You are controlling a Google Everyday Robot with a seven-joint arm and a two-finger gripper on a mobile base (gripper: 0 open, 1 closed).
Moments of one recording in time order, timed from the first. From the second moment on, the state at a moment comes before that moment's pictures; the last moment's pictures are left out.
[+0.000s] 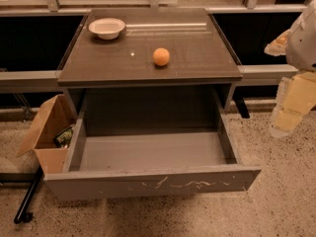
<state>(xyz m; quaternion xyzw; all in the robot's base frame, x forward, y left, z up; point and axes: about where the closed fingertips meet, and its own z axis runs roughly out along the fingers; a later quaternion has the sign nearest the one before) 0.438 -0.217 0.976 -0.60 0.78 -0.03 0.16</state>
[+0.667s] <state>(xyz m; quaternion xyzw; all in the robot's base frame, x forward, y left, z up) 0.467 -0.195 0.962 -0.59 0.78 -0.02 0.19</state>
